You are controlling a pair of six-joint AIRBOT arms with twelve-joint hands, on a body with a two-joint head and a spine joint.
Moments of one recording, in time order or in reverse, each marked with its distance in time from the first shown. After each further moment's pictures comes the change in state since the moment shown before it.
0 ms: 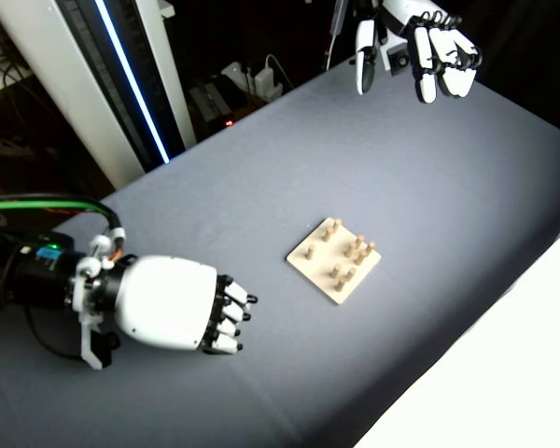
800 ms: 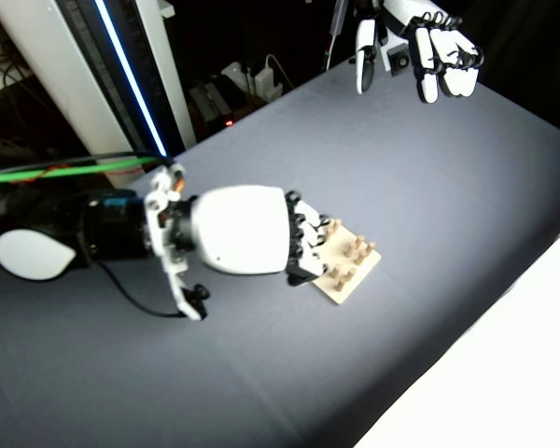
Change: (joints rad) left arm 0.004 -0.011 0.002 0.001 0.001 -0.006; right arm 0.216 -0.170 0.051 -0.067 0.074 0.007
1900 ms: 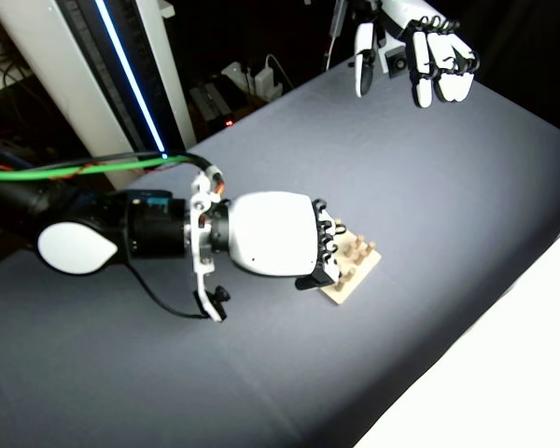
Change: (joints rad) left arm 0.000 -0.001 0.002 0.000 0.000 -0.006; right arm 0.019 -0.035 0.051 -0.028 -0.108 0.001
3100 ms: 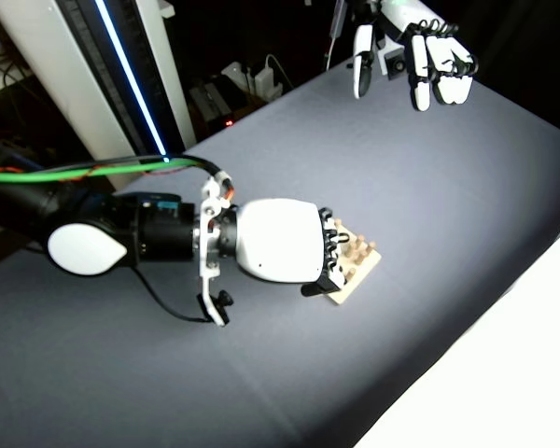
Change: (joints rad) left arm 0.000 -0.013 0.006 0.006 0.008 -0.006; right arm 0.011 -0.027 0.023 -0.004 -0.036 -0.003
